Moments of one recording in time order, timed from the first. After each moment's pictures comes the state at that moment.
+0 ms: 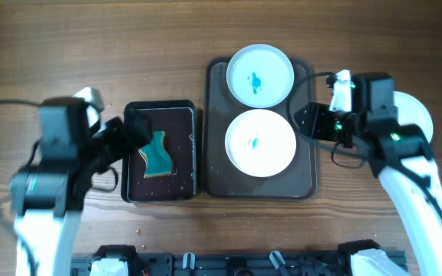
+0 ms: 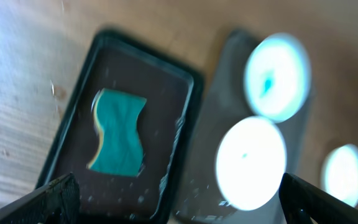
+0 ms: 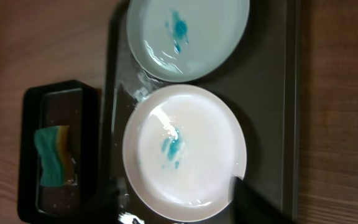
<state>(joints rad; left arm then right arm) -0.04 1.06 1.15 -1.06 0.18 -0.55 0.15 1.18 1.03 -0.78 -0.31 0.32</state>
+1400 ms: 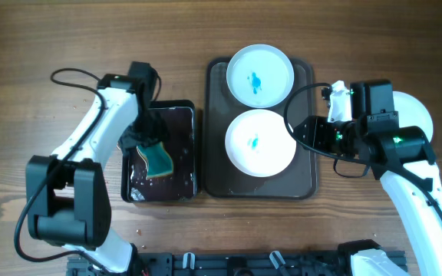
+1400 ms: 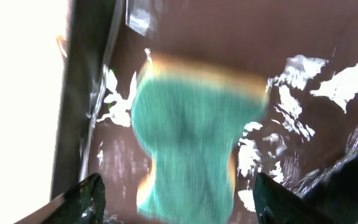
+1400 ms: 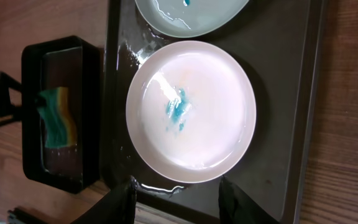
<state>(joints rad) -0.15 1.78 1.24 -1.09 -0.05 -0.56 0.15 1.20 1.03 -0.91 -0.37 0.27</state>
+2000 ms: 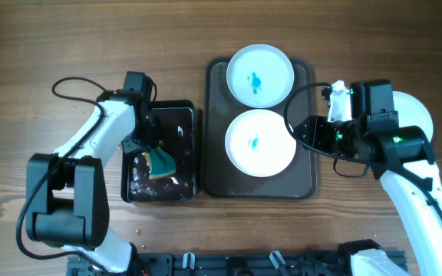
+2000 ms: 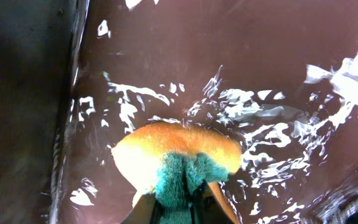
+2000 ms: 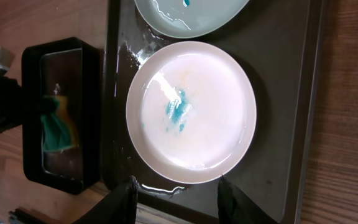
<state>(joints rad) -0.12 1.78 1.10 -0.88 0.00 -0.51 0.15 1.20 1.03 -0.91 -0.37 0.28</state>
